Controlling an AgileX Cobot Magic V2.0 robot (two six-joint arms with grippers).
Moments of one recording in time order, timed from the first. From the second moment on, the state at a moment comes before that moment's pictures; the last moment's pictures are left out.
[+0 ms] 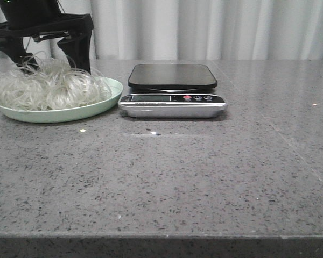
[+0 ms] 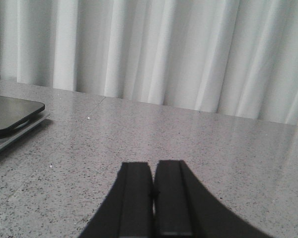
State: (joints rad) left arm -0.32 1.87 -1.64 -0.10 1.15 -0.02; right arm 0.02 -0.01 0.03 0.05 -0.06 -0.13
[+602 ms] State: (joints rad) left arm -0.35 1.88 -1.98 -0.30 1.24 0.03; right arm 0.02 -0.01 0.03 0.05 -0.06 -0.13
